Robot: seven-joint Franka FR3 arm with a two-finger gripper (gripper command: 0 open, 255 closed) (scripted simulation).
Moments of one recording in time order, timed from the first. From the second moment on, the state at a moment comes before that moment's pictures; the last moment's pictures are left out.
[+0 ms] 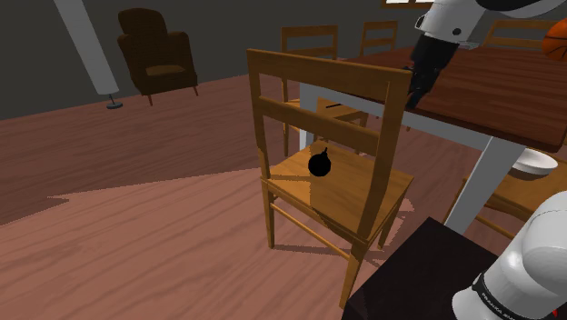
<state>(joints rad) 0.00 -0.75 -0.03 -2.29 0.10 1.71 -0.02</state>
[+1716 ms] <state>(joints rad) 0.03 0.12 -0.06 -1.95 0.14 2.13 -0.21</state>
